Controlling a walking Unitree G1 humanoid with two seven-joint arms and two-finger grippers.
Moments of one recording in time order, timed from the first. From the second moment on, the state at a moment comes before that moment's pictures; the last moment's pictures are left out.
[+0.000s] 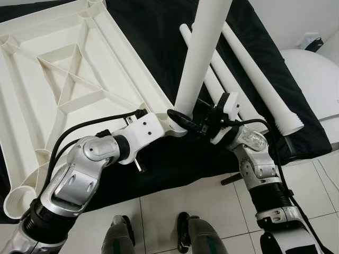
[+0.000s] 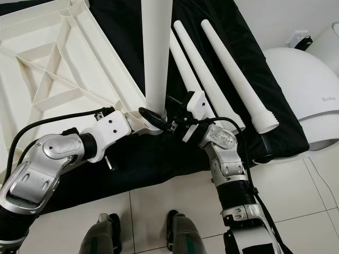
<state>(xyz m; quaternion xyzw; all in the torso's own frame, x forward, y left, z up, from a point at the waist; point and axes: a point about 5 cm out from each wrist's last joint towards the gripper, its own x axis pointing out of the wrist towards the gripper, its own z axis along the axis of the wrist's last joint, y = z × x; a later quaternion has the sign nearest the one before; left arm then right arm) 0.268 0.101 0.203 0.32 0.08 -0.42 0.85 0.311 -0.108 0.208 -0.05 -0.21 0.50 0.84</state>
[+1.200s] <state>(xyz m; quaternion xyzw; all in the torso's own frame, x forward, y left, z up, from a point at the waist) 0.275 0.087 0.200 0.27 0.11 -0.40 0.87 0.292 -0.104 0.197 -0.02 -0.22 0.37 0.90</state>
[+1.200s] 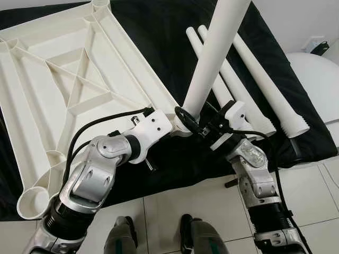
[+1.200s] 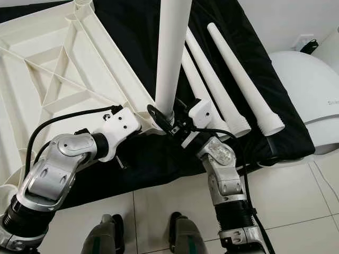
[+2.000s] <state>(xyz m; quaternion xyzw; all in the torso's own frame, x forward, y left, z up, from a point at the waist) 0.278 0.081 0.201 0.25 0.11 -0.39 0.88 0.284 -0.089 0.196 0.00 -0.23 0.25 0.94</state>
